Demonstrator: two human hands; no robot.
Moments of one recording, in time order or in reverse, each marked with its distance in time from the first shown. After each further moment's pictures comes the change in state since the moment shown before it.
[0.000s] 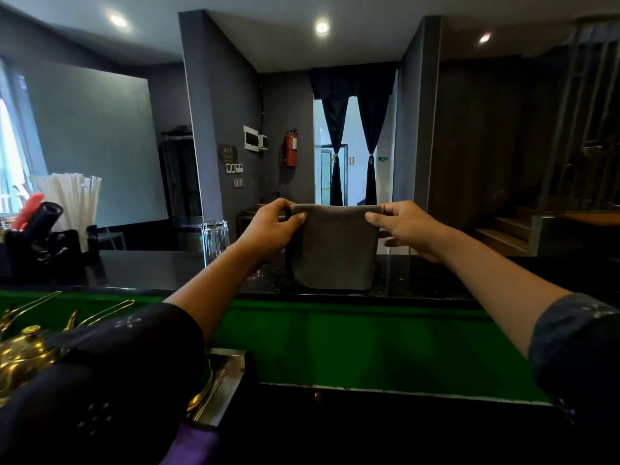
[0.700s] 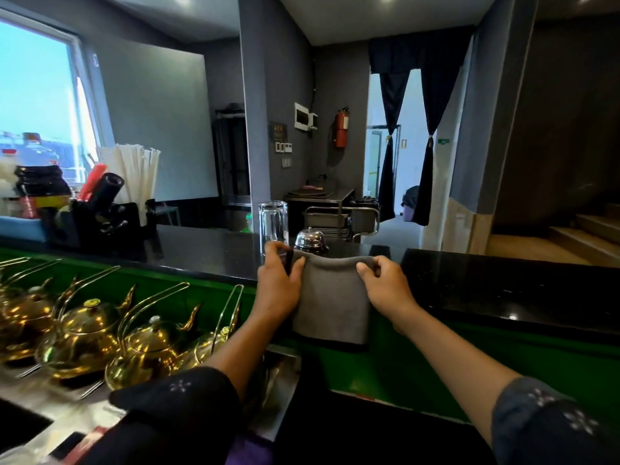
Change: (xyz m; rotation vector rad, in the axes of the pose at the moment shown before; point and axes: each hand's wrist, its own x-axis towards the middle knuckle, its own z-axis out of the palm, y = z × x) left_hand 0.001 -0.170 -0.036 0.060 0.414 -0.133; right_hand 0.072 0.065 0.212 0.082 0.143 0.056
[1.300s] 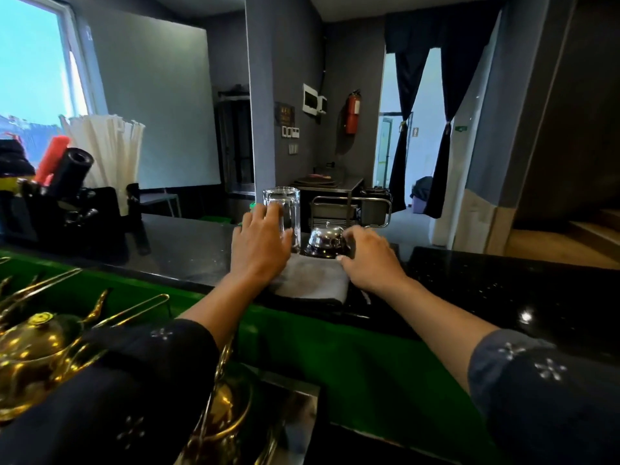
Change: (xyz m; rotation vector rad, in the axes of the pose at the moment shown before) left_hand 0.137 -0.071 0.002 0.717 0.053 0.295; right_hand 0.117 0.007 0.085 -0.541 -0.143 -0.205
